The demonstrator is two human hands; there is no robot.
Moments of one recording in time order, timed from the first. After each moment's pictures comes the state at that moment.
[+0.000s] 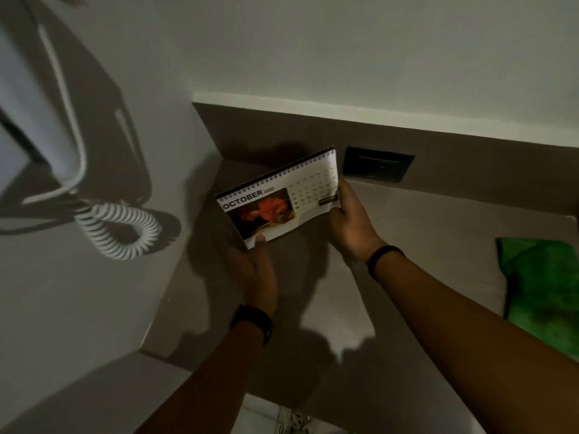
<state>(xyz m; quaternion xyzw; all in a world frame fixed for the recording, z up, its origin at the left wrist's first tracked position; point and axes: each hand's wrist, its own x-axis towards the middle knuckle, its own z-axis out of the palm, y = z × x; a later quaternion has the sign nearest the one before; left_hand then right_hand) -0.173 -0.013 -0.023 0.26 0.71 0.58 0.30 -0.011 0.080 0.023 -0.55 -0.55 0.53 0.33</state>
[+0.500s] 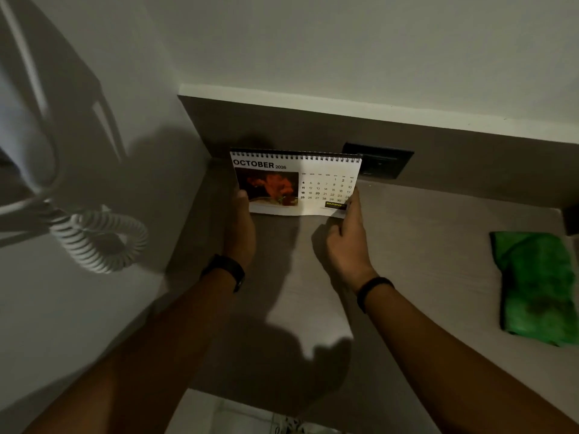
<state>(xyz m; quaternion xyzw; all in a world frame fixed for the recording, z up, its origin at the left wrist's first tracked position) -0.227 0.075 -0.028 0.34 0.66 0.51 0.43 -0.031 0.048 0.006 -0.64 -0.47 0.47 0.39</state>
